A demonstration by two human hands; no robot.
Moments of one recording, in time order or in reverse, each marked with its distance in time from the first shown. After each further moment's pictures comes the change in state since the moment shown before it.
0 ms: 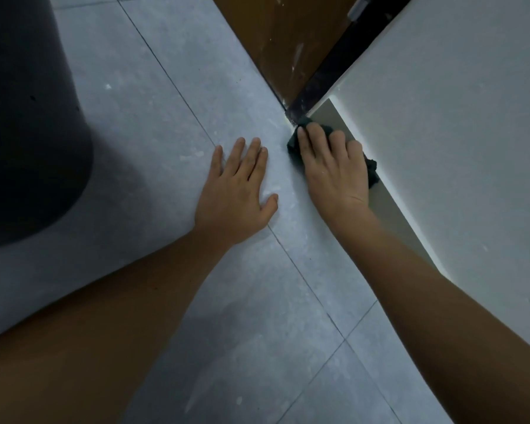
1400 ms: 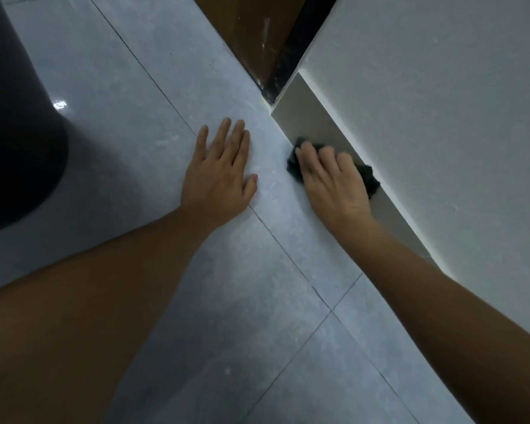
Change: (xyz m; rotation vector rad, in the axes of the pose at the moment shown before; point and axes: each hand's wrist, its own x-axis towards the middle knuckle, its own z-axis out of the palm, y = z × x) left_hand 0.002 0.003 -0.001 0.139 -0.021 0.036; right_hand -0.054 0.010 0.028 -0.208 -0.038 -0.172
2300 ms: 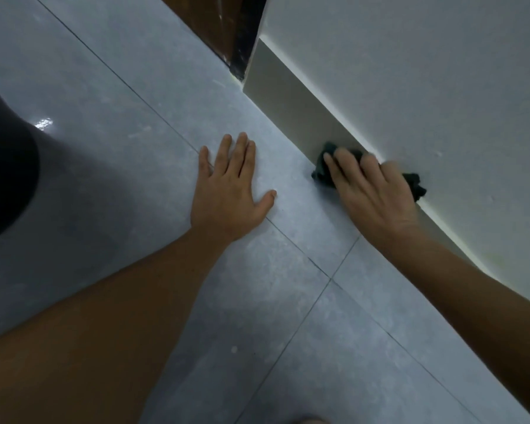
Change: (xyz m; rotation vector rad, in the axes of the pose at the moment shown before) left_hand -0.032 0.048 0.007 -0.106 -0.039 0.041; right_hand -0.087 0.014 0.024 0.013 0.002 0.130
